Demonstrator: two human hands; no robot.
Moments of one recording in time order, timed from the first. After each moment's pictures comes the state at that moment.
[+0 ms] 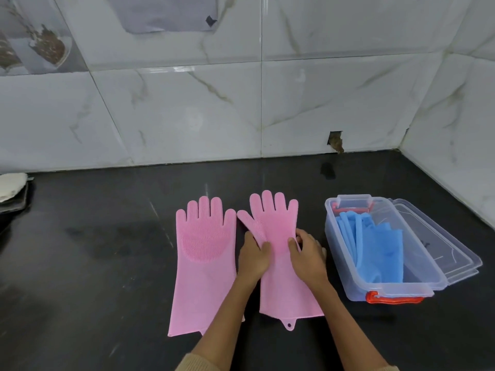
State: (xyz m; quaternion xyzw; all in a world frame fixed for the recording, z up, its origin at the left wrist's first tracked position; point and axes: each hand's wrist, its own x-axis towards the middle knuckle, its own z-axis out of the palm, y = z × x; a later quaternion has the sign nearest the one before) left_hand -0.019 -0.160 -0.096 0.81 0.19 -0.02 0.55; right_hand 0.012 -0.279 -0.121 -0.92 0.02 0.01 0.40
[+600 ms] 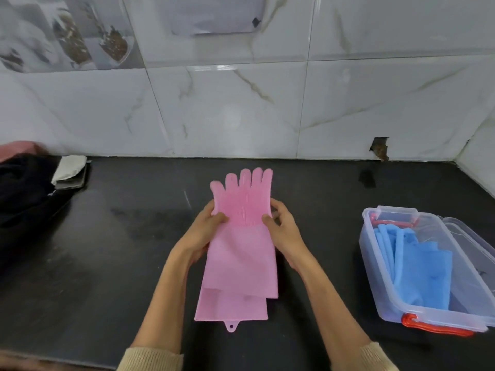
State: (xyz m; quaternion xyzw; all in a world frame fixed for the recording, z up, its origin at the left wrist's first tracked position) left_hand -0.049 -0.019 -0.032 0.72 0.19 0.01 0.67; right_hand 0.017 -0.187 -0.065 -0.72 -0.12 0.15 0.67
